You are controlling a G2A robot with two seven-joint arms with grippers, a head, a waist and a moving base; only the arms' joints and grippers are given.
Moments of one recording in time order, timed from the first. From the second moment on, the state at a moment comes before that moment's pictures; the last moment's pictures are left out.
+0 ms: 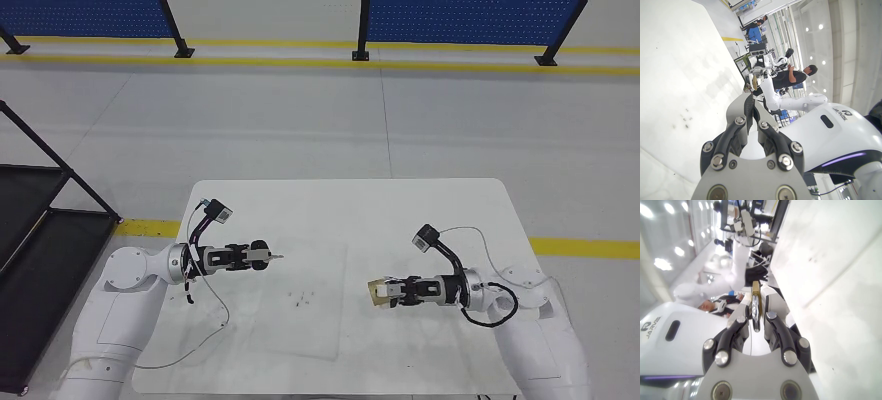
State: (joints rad) left arm 1.42 -1.05 -1.59 -1.48 -0.49 -0.40 -1.42; right arm -1.34 -1.21 1.38 -1.55 0.26 -0.16 1.50
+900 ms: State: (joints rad) left arm 1.42 -1.05 -1.59 -1.48 -0.49 -0.40 -1.42; right arm -1.35 -1.23 1.27 -1.53 0.37 -0.27 1.15
